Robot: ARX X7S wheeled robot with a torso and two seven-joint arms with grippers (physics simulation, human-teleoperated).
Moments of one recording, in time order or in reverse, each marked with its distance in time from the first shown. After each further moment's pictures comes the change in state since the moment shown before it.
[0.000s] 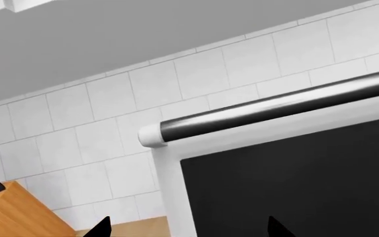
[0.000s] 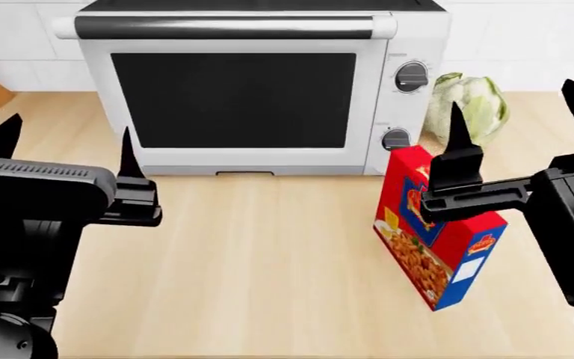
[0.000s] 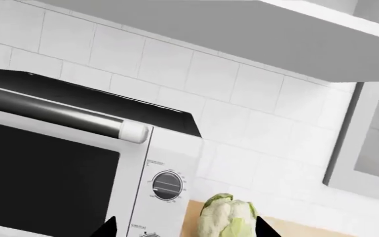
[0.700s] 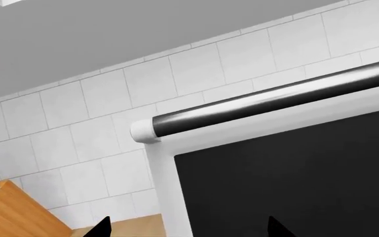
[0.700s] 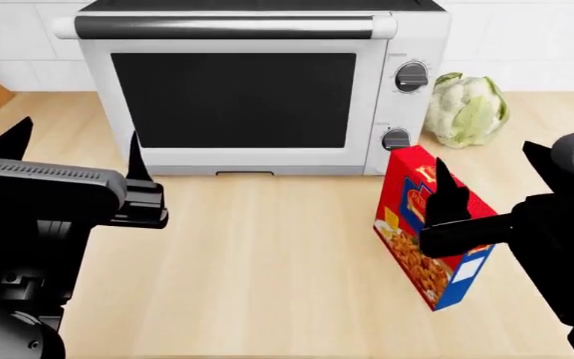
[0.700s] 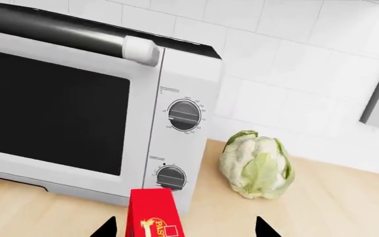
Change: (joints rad) left arm 0.010 -0.040 0.046 -0.037 -0.040 0.057 -0.056; right arm -0.199 0.045 0.072 0.076 0.002 -0.009 -0.140
